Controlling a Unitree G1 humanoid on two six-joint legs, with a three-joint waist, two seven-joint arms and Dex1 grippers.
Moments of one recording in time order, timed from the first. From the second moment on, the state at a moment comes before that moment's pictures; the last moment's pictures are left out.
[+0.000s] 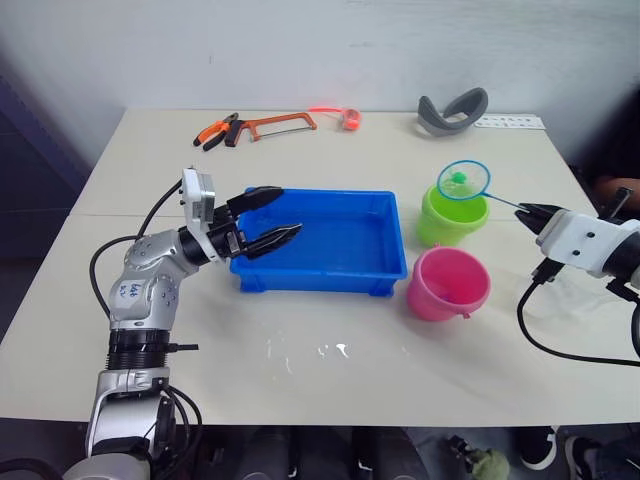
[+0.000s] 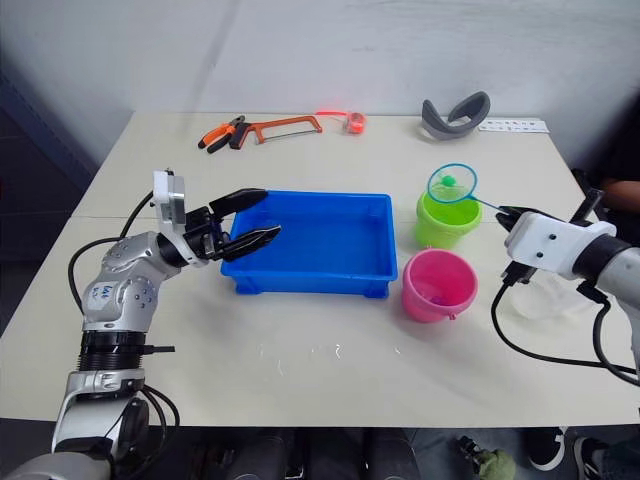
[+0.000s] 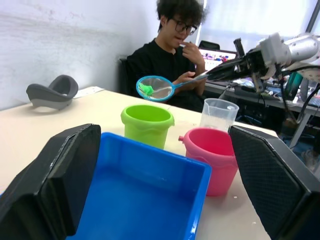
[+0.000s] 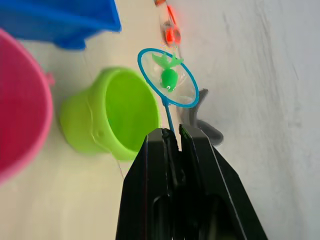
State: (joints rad) left arm -0.60 0.40 0.16 0.16 -0.52 0.29 -1.06; right arm -0.23 -0.99 -0.30 0.02 -0.11 -0.24 0.71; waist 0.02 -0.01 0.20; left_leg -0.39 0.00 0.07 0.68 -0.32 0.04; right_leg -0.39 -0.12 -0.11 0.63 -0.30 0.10
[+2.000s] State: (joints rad) left arm -0.79 0.24 0.09 0.45 -0.51 0.14 -1.13; right arm -0.65 -1.37 0.35 0.41 -1.29 -0.77 -0.21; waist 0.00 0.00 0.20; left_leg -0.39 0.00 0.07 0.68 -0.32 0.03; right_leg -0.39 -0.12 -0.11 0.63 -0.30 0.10
